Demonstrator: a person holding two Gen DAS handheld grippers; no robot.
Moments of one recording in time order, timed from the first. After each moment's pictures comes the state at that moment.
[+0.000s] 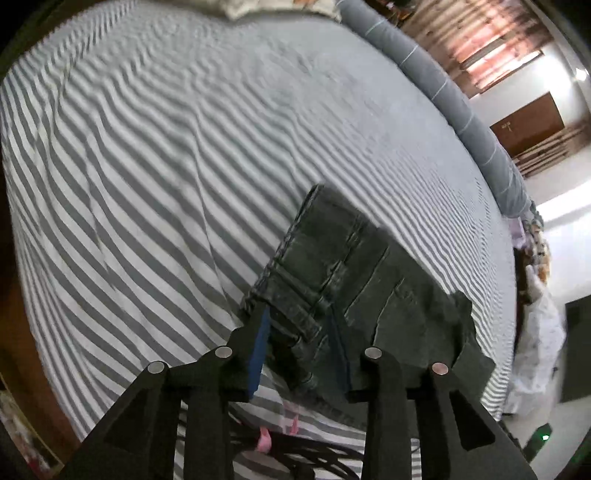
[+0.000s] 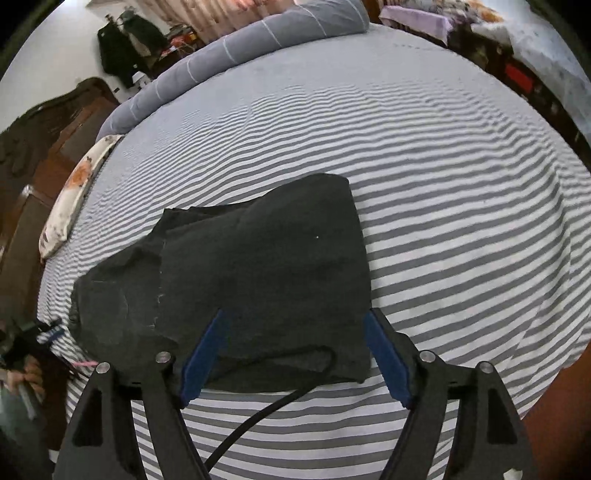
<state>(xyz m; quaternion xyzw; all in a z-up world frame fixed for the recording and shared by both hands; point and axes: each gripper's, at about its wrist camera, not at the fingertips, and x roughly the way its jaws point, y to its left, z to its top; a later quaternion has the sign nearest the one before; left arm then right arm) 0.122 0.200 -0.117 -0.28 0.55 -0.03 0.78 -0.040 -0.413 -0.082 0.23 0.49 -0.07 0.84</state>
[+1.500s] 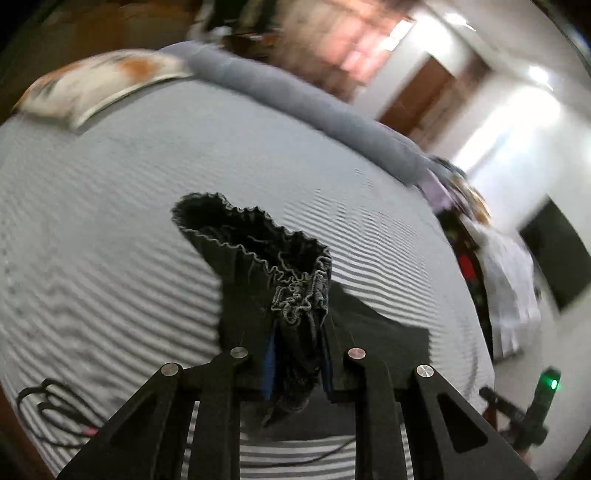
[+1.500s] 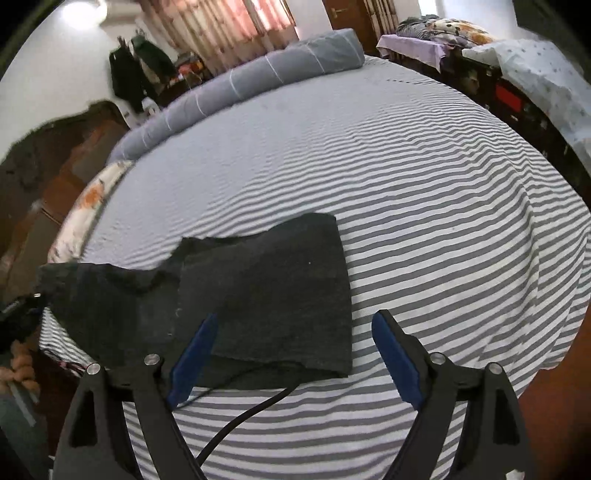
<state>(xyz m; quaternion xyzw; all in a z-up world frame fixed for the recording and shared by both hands) 0.084 0.026 -0.001 -0.17 0.42 -0.21 0.87 -0.082 -0.426 -0.031 0.22 0.43 -0.08 0.87</state>
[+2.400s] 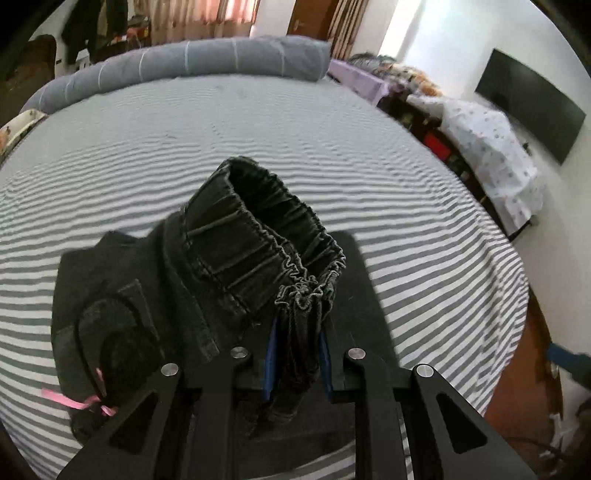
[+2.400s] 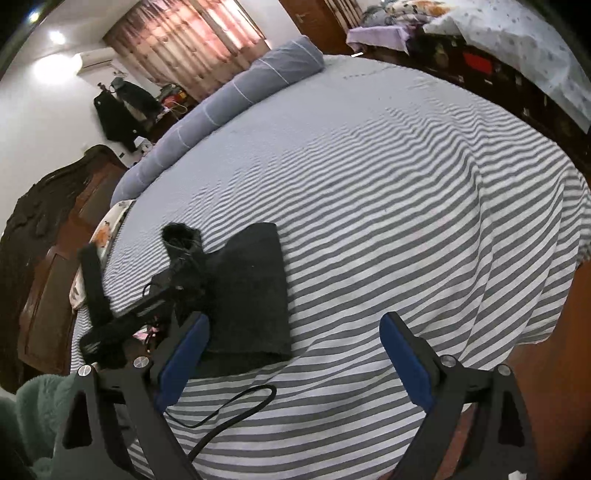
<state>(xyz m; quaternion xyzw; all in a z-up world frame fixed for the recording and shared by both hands) 0.052 -0.277 -0.081 0.03 0.45 -0.31 0.84 -0.147 -0.516 -0.045 0.30 0.40 -0.08 0.86</state>
